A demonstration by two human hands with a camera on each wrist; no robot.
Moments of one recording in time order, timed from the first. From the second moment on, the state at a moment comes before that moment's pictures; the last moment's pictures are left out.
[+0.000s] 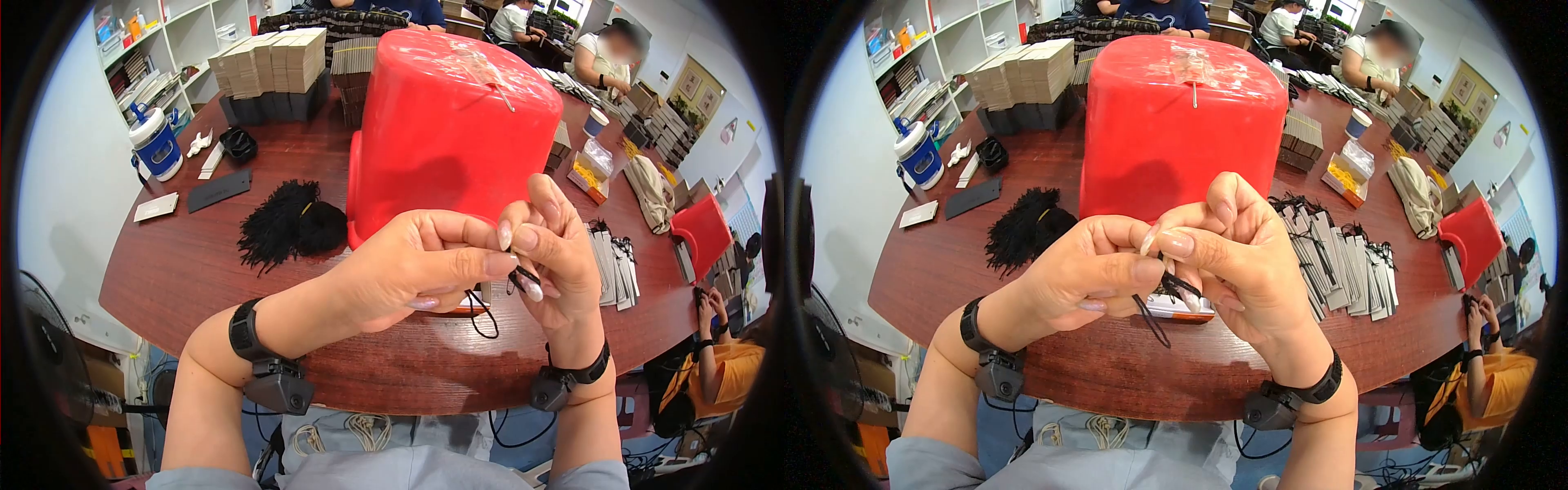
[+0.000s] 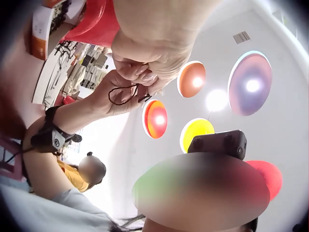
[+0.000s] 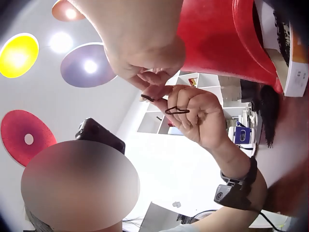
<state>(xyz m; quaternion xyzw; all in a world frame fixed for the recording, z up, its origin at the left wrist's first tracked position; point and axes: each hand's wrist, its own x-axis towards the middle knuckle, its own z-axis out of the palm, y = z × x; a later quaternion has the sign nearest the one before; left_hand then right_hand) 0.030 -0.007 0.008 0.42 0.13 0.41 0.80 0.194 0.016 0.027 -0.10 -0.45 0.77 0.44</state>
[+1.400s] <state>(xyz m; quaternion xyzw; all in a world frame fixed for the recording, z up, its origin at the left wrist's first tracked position) 0.030 -0.011 0.012 0.39 0.18 0.53 0.73 0.188 0.016 0.024 -0.21 -0.79 0.16 0.56</state>
